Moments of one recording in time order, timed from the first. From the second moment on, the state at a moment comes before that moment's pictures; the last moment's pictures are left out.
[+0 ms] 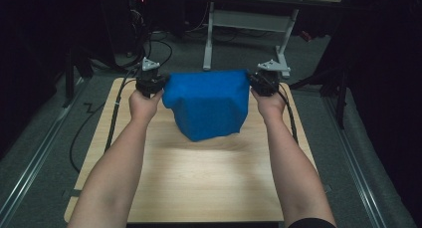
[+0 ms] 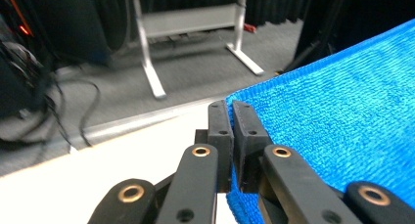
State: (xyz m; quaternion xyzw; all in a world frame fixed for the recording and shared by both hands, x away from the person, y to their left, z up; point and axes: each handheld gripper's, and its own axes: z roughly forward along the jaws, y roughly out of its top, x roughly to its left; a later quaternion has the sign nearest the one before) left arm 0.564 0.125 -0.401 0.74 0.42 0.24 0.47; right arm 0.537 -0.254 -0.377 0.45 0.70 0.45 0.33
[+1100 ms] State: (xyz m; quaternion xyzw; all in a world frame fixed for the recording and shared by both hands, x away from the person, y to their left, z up) left arm 0.526 0.123 -0.495 0.75 0.44 0.13 0.47; right arm 0.500 -0.248 -0.475 0.49 0.72 0.43 0.24
